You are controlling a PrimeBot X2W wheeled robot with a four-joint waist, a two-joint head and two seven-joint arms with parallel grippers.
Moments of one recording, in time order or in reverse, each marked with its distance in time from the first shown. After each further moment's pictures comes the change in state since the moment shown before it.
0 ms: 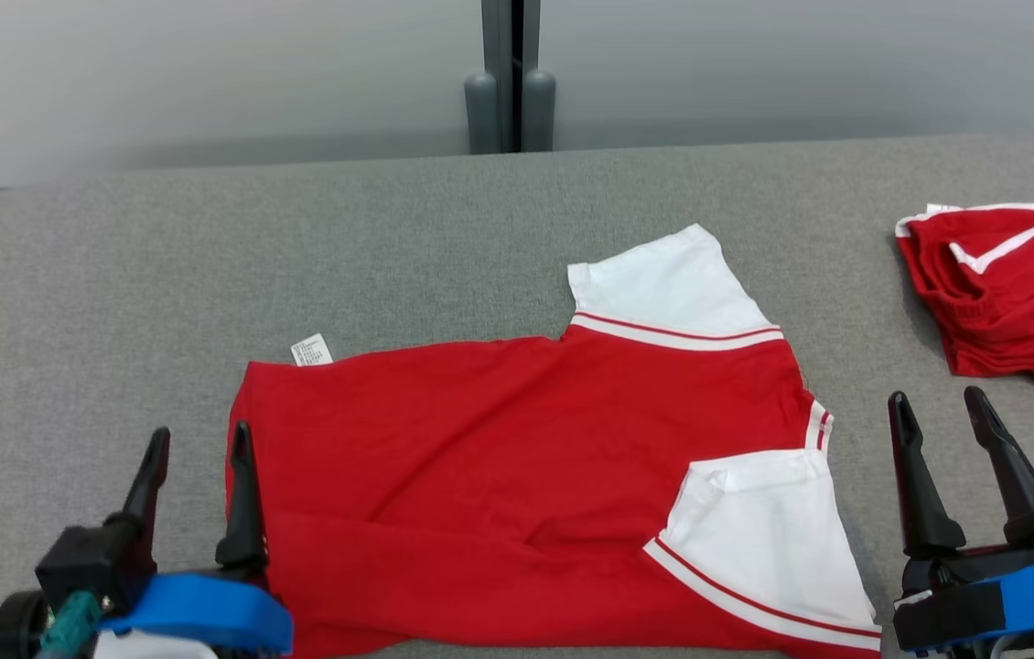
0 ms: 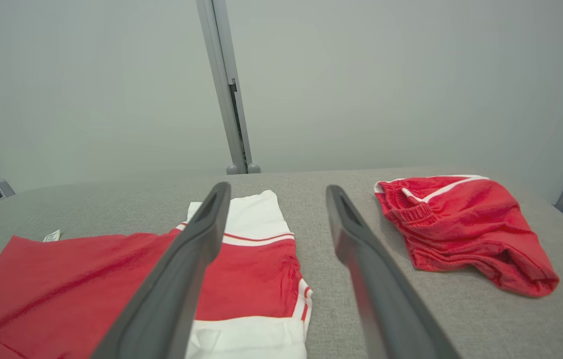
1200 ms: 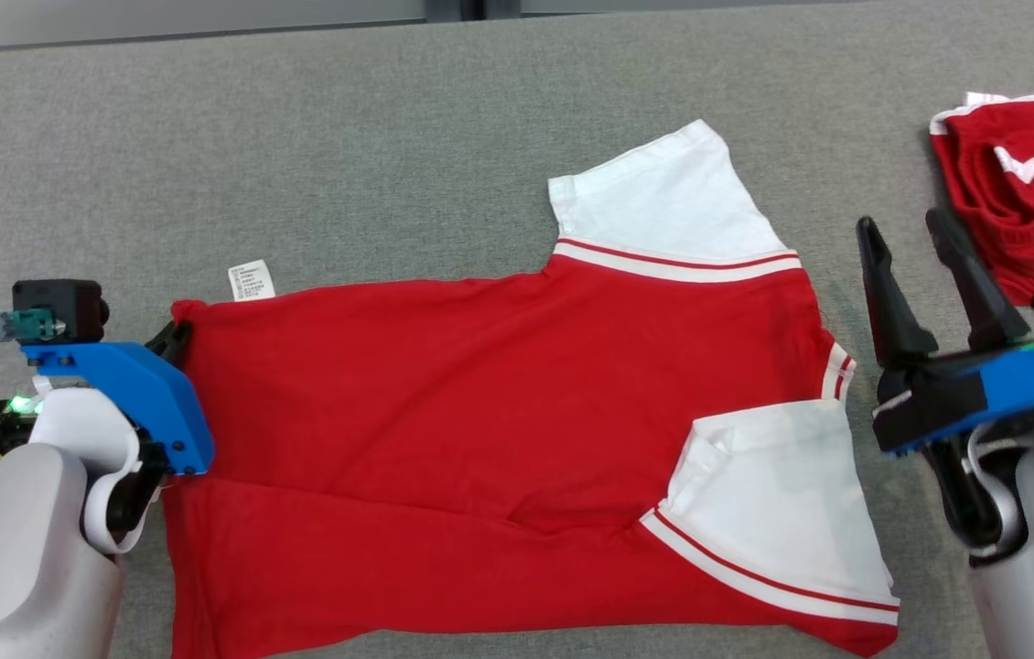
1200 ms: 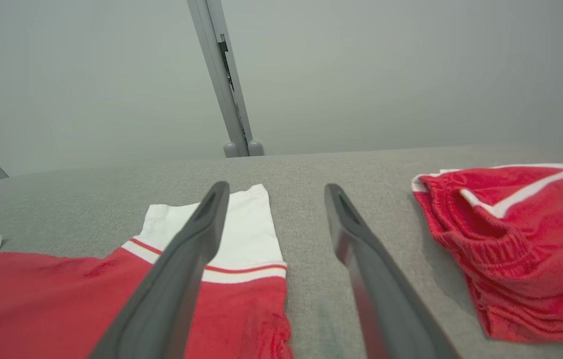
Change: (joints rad) left arm -0.565 0.128 -0.051 0.632 -0.202 -0.265 0.373; right arm -0.428 -0.143 0.126 0.352 0.163 0.000 -0.035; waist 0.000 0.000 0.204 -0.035
